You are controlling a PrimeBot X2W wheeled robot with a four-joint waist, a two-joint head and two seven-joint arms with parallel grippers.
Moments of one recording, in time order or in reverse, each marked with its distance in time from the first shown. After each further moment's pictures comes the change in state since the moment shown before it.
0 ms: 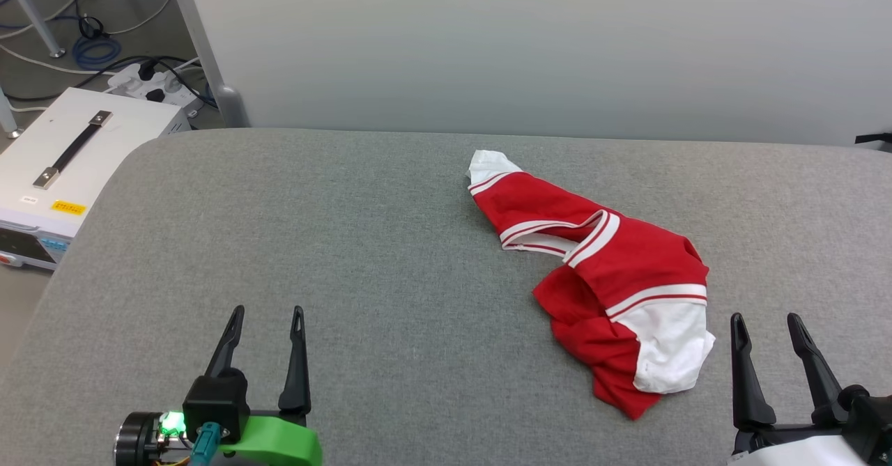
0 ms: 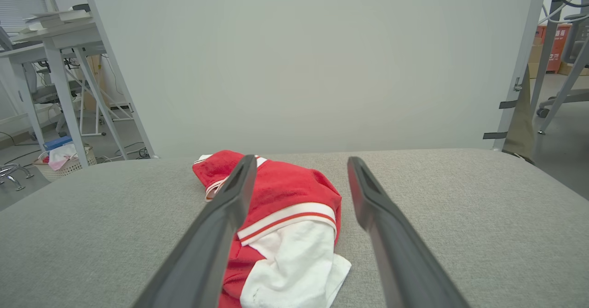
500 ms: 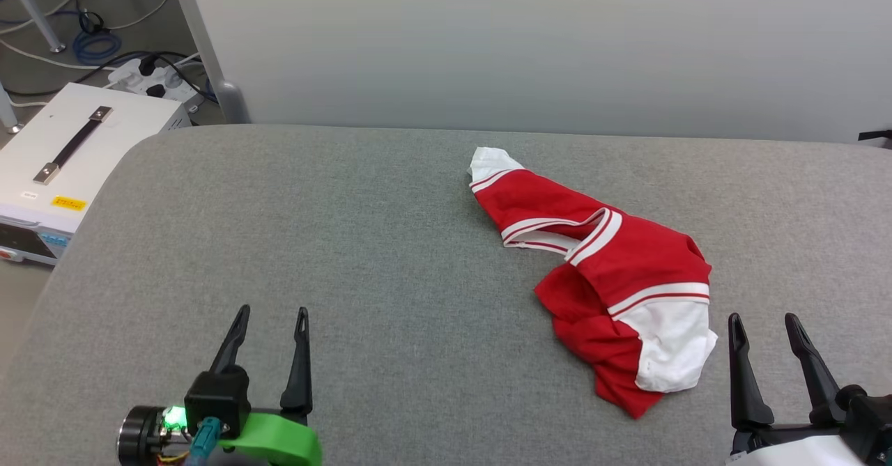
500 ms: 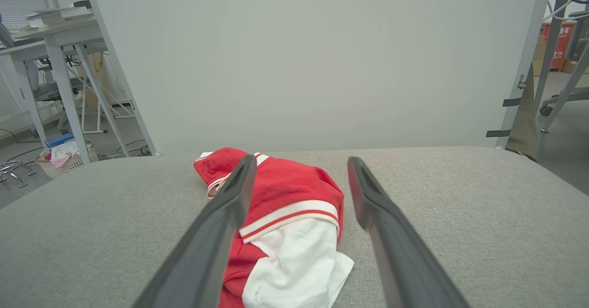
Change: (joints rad) left arm -0.004 -0.017 0.031 0.026 0.023 -0.054 0.000; right arm 0.000 0.000 0.005 0.002 -0.001 0.000 0.000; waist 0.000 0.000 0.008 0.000
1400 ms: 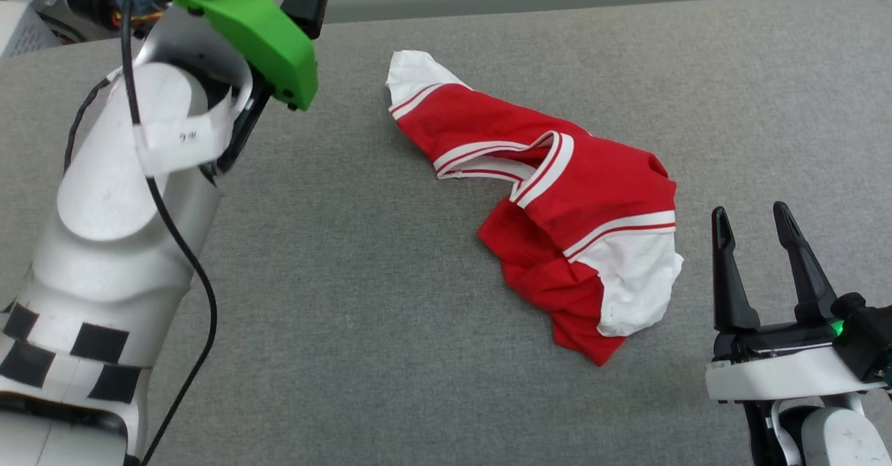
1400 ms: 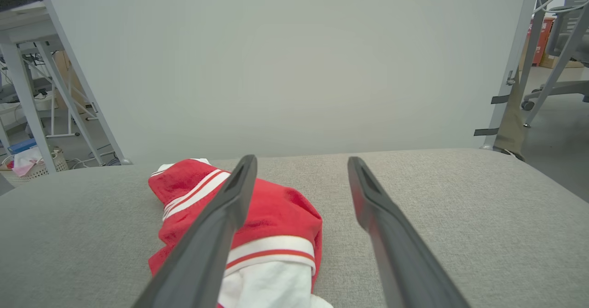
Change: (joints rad) left arm -1.024 0.235 -0.366 0.316 -0.334 -0.124 0.242; right arm -0.203 0.000 0.056 -0.045 -0.006 0.000 0.000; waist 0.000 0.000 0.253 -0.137
